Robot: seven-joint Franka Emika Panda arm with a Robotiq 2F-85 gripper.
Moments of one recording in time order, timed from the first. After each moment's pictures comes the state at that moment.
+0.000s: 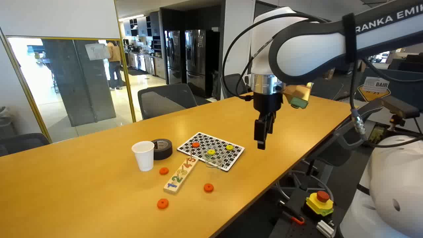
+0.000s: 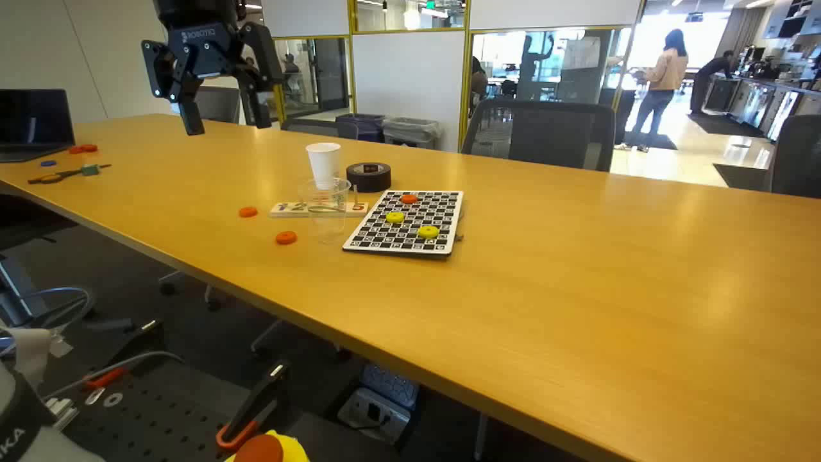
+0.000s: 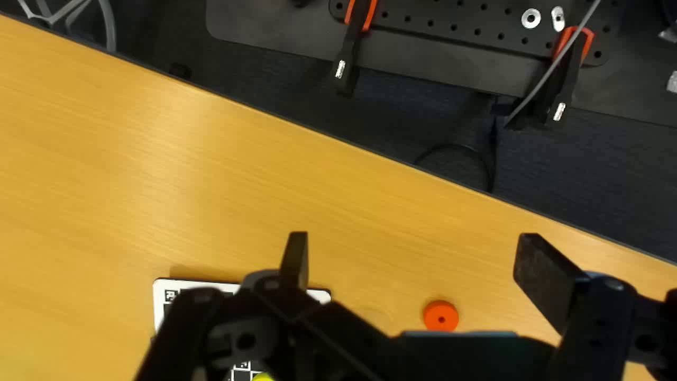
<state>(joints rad) 0.02 -0.77 0.04 -2.71 -0.14 1.87 -0.13</state>
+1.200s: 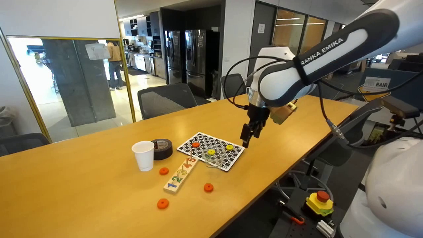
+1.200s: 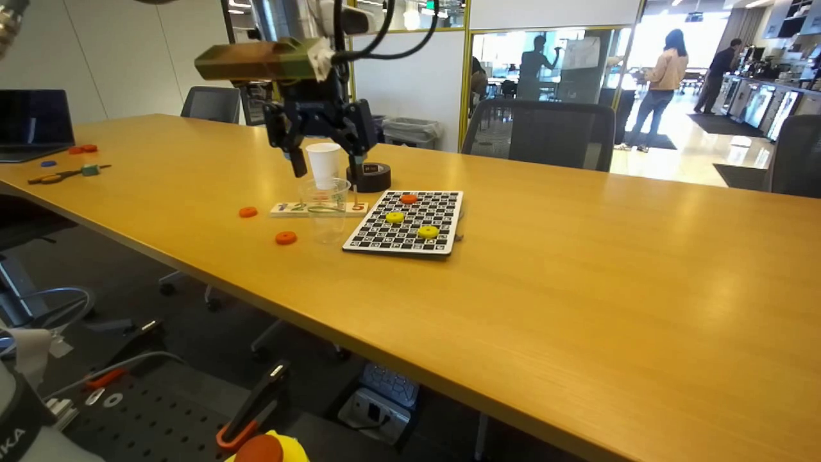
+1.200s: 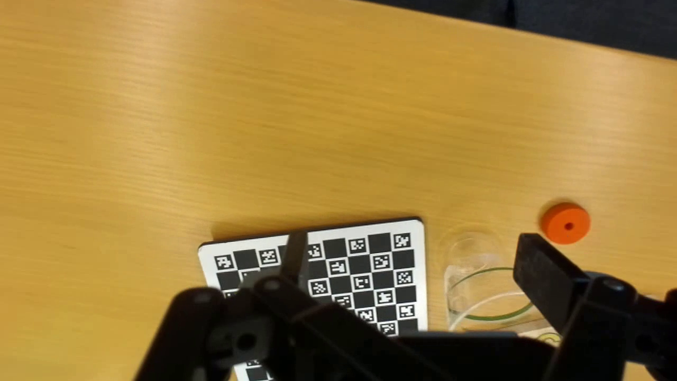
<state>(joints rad) -0.08 -0.48 -0.15 -2.75 -0.15 2.40 -0.18</state>
